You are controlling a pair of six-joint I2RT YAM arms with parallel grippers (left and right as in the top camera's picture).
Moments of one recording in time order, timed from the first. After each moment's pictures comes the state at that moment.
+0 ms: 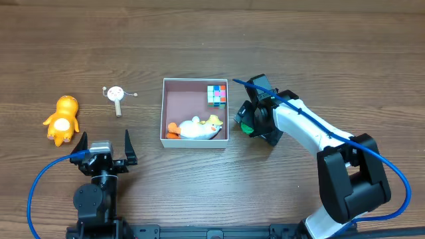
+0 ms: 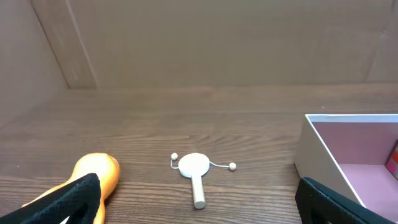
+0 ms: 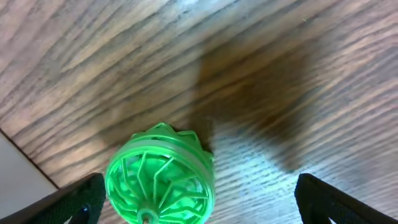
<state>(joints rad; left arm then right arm) 0.10 0.01 0.01 -0.08 -0.01 0.05 0.40 1.81 1.10 -0.74 0.02 0.98</state>
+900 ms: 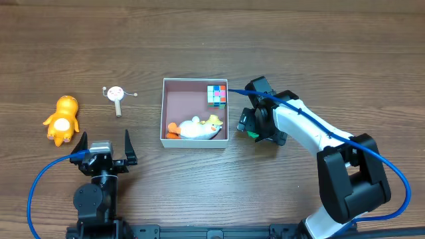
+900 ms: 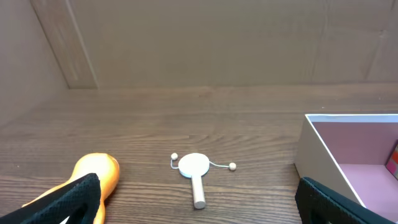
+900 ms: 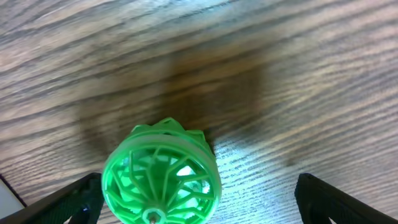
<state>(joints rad) 0.10 0.01 0.01 -0.08 -0.01 0.05 0.40 1.81 1.10 -0.79 0.07 0.74</state>
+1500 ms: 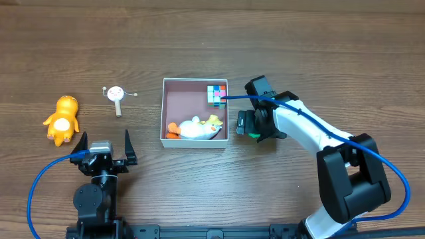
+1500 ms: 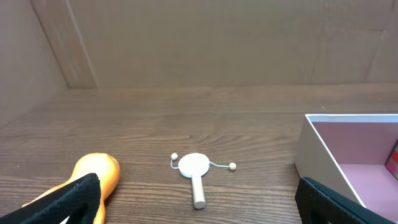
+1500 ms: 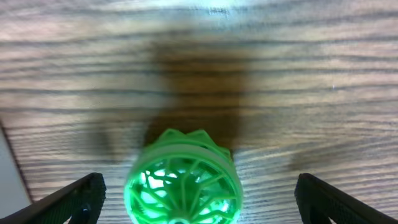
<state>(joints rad) 0.10 0.01 0.01 -0.08 -0.01 0.05 0.40 1.81 1.09 -0.74 0.06 0.48</state>
